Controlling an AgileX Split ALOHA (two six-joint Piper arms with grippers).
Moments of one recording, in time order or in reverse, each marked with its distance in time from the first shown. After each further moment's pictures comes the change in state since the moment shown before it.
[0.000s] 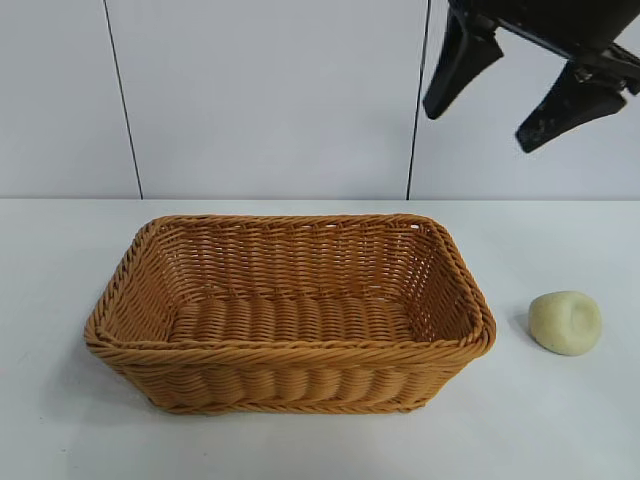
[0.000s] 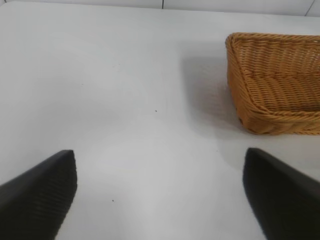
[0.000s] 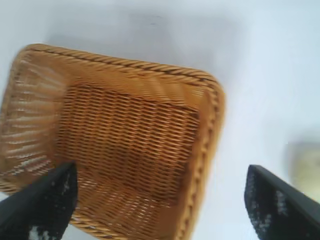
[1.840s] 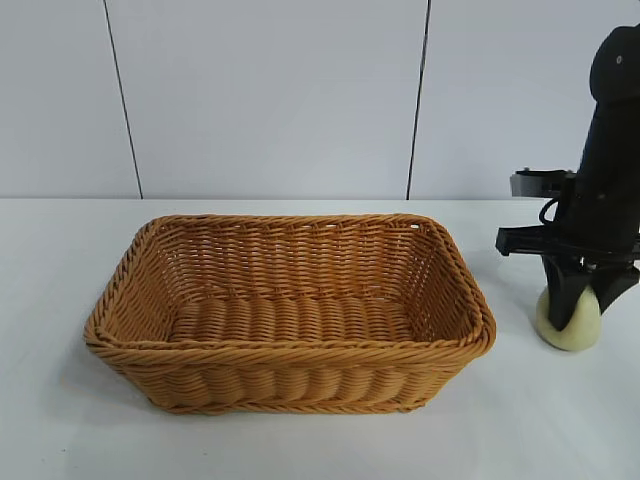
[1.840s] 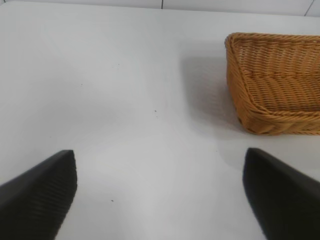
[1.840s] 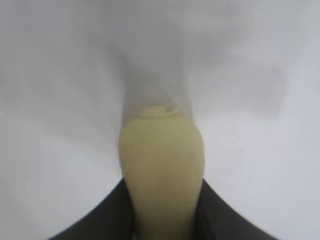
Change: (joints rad) left arm 0.000 0.000 0.000 -0.002 0.000 0.000; right arm -0.144 0.464 -0.077 -0.129 0.061 0.021
